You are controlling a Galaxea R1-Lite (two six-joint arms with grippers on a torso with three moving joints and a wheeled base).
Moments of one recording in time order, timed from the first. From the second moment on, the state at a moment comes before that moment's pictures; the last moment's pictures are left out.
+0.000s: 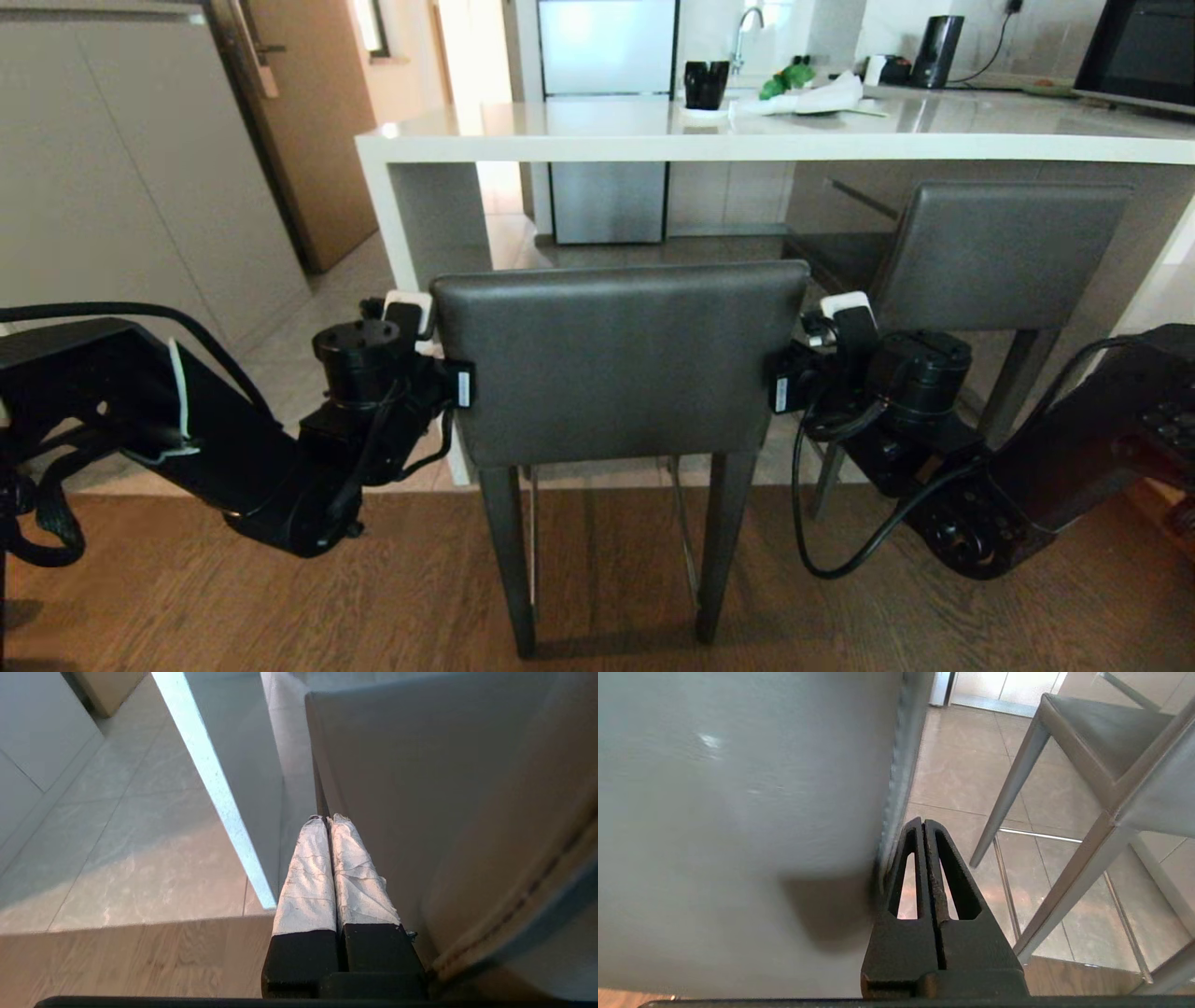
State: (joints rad) left arm -0.35 2.09 -0.89 -1.14 0.32 0.09; right arm 0.38 2.10 -0.81 -1.31 -0.22 -0.17
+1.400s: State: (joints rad) left arm -0.33 2.08 -0.89 -1.17 0.28 0.08; right arm 0.36 2.13 -0.92 -1.33 -0.22 -0.19
